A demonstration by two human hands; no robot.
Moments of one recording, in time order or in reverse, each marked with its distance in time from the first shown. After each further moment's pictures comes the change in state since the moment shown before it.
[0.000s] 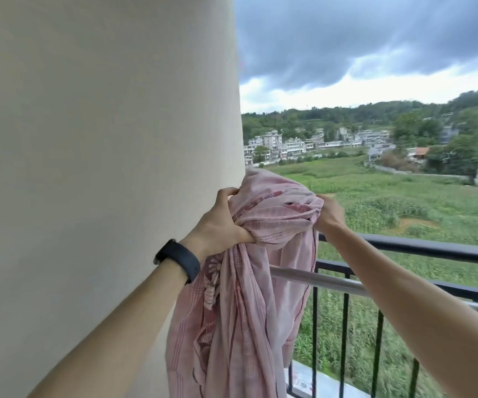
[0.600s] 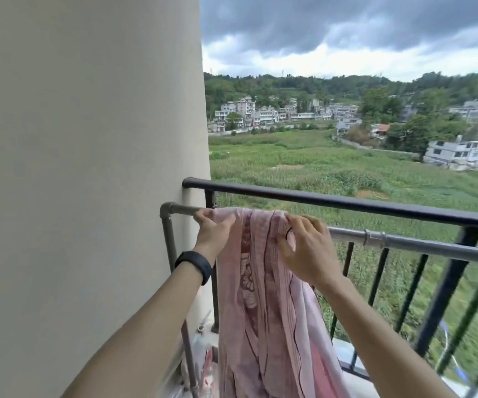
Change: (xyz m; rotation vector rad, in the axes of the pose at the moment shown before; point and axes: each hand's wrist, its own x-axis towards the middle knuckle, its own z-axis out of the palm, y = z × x) left_hand -0.047 -0.015 0.168 -0.578 0.188 -0.427; right_hand -0.198 0.094 -0.085 -0.491 -0.036 -0.352
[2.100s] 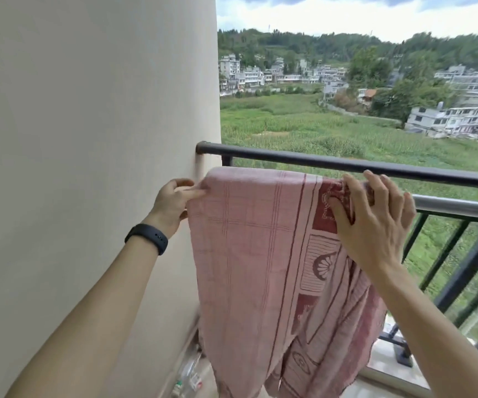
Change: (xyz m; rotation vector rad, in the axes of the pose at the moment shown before) left_hand 0.105 -0.042 -0.191 -0.162 -0.167 -0.049; right_hand 0.020 -0.040 0.090 -0.390 0.418 0.088
